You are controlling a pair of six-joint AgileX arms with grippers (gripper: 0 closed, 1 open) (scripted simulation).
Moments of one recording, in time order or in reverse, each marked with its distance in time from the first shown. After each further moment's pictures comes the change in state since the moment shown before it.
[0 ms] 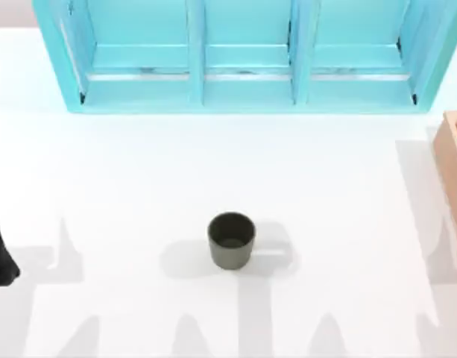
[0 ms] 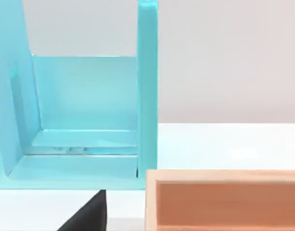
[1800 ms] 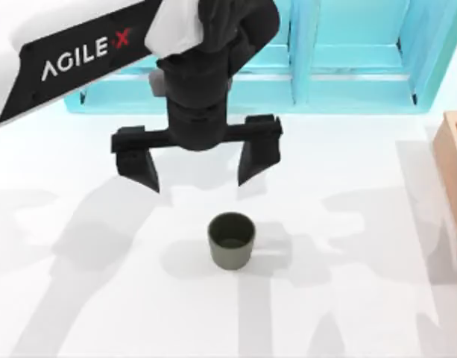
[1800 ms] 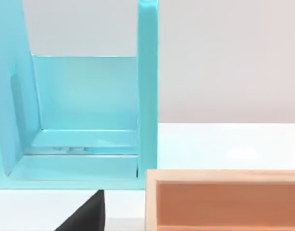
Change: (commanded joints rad) left arm -0.666 2.068 1.813 -1.323 -0.031 -0.762; right arm 0.000 0.000 0.000 0.000 0.000 0.000
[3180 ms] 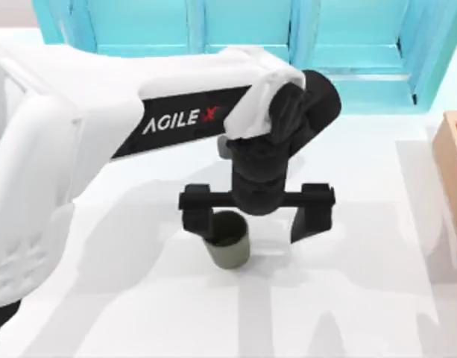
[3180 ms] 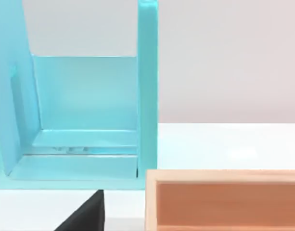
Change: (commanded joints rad) left arm -0.135 0.143 -0.111 0.259 0.033 -0.009; right arm 0.000 0.000 0.000 0.000 0.000 0.000
